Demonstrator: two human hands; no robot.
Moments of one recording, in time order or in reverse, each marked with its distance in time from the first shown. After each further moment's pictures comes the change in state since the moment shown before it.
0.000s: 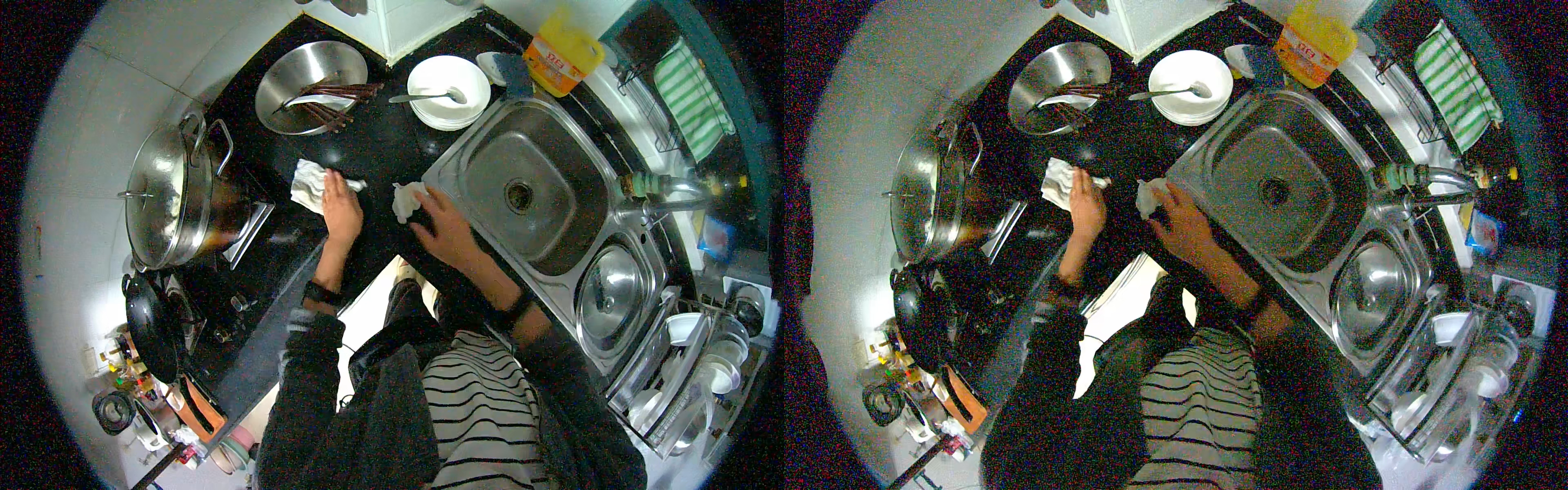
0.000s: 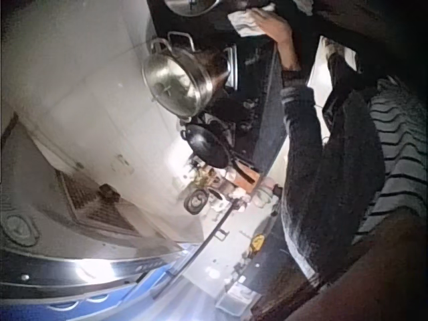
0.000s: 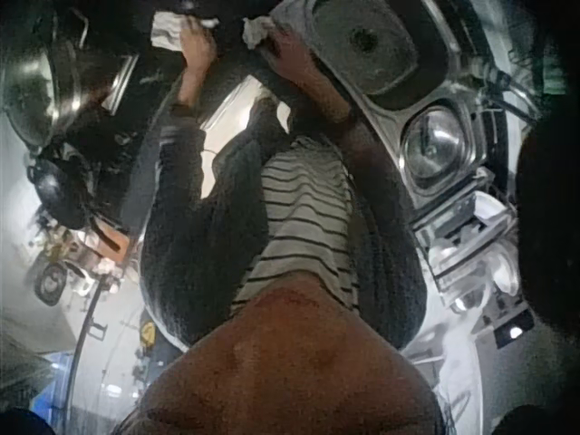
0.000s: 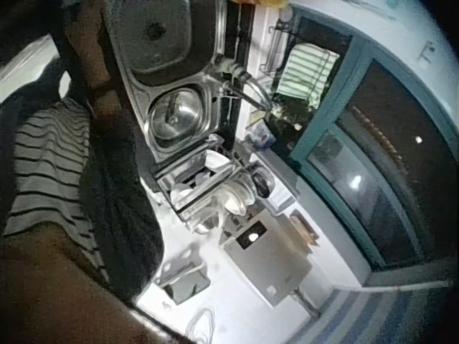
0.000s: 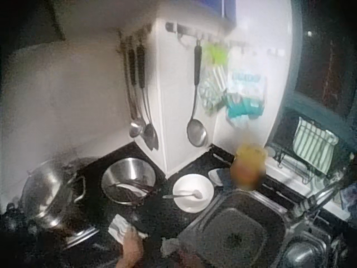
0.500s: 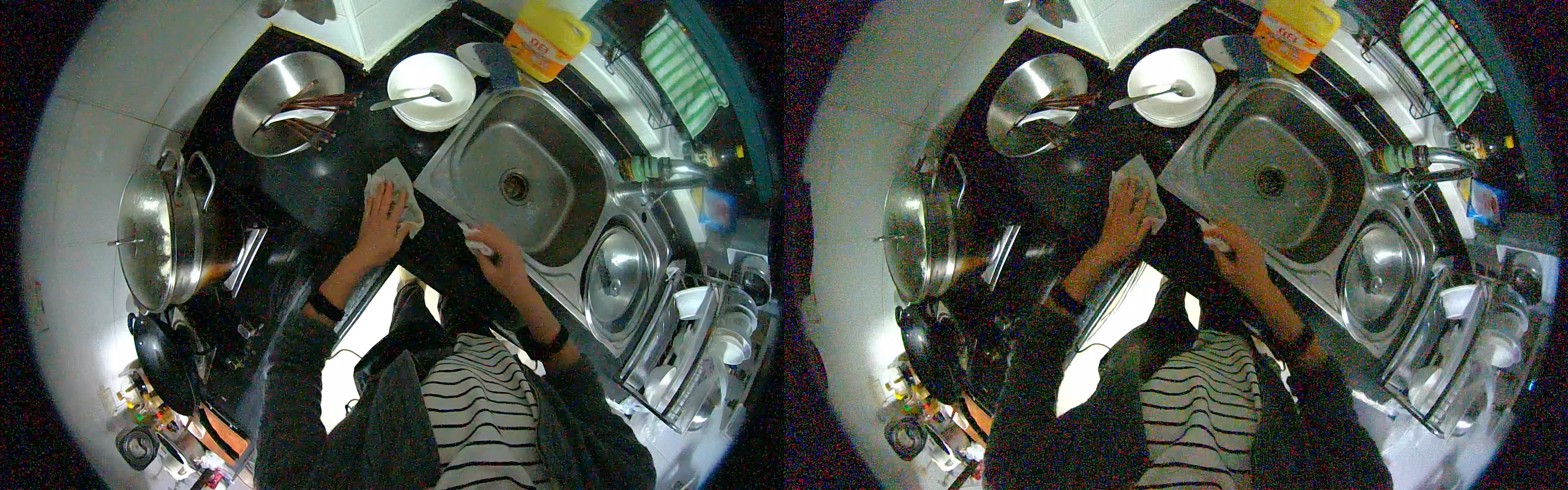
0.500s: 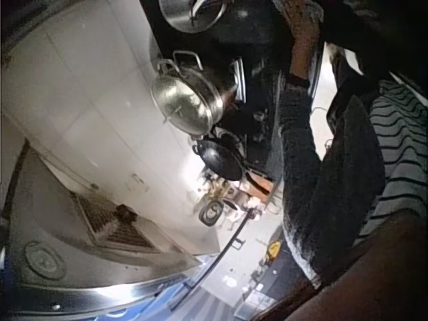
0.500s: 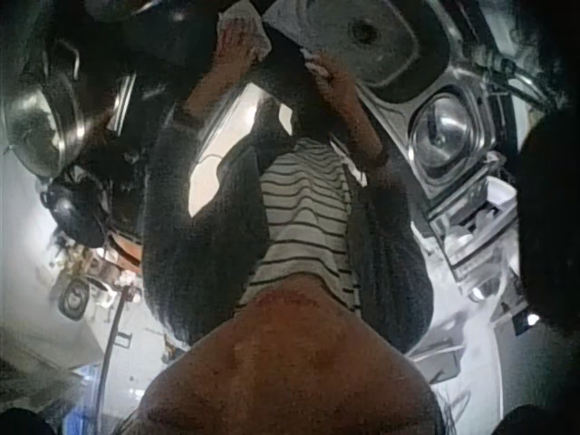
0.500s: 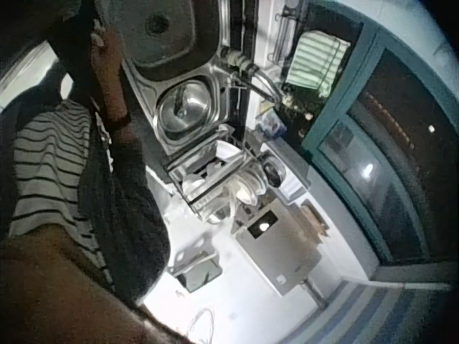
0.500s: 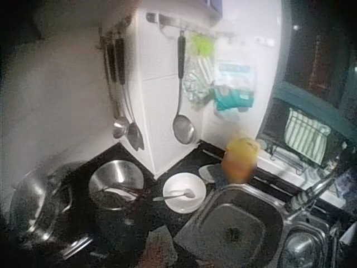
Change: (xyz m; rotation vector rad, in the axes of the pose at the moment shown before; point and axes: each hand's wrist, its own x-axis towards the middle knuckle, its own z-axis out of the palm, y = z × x) left_hand 0.000 0.051 0.003 -0.216 -0.259 0.554; right_hand -0.058 0.013 -0.073 0.250 -0.026 0.280
